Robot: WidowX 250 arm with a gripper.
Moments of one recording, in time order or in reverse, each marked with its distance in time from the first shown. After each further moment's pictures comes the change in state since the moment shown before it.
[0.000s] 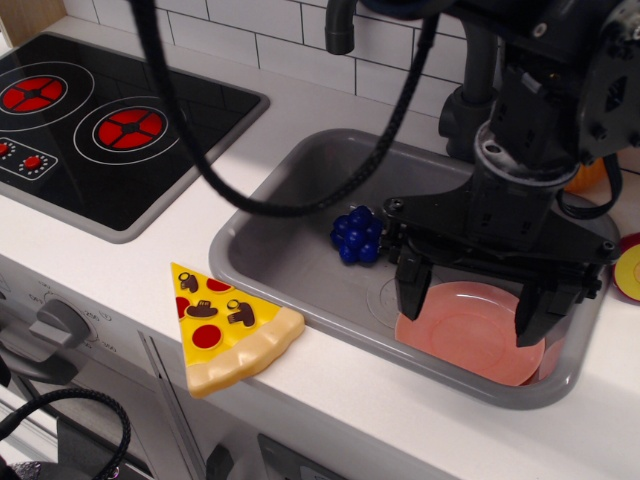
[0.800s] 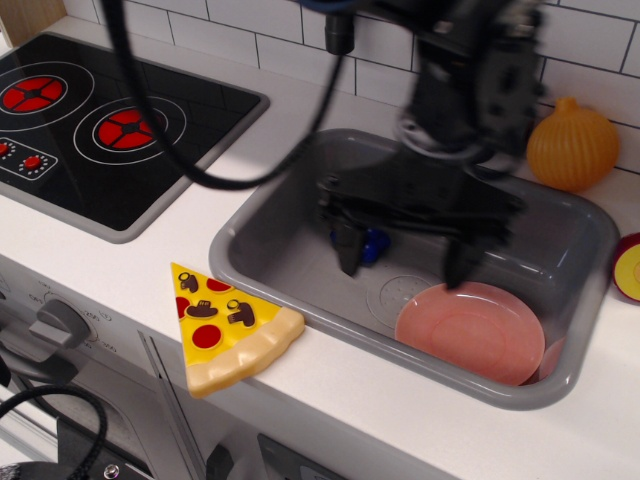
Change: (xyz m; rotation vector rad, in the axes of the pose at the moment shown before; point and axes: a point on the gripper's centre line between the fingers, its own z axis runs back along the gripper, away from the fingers) arm 0.042 0.046 -0.020 0.032 -0.087 0.135
